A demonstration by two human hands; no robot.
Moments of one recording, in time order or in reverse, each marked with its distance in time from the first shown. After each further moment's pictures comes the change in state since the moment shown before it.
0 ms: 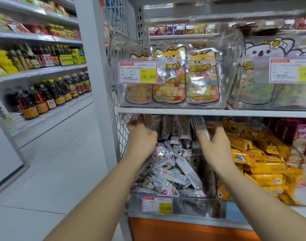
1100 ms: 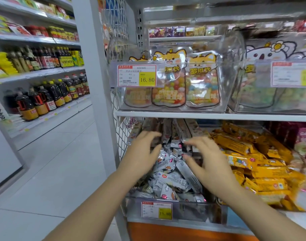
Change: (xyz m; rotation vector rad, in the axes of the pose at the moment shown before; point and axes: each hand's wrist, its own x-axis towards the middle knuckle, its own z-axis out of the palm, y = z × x) left_hand -0.014 -0.022 -0.003 0.280 -0.077 0.425; right_hand -0.024 0.009 -0.005 -0.434 -0.256 -0.458
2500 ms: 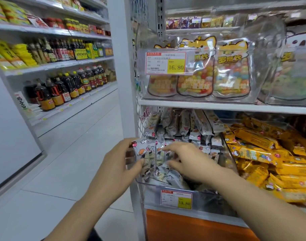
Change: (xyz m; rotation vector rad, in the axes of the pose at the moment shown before) left_hand -0.089 -0.037 -0.055 -0.249 0.109 -0.156; right_hand 0.030 -0.053 0.050 -0.021 -0.531 -0.095
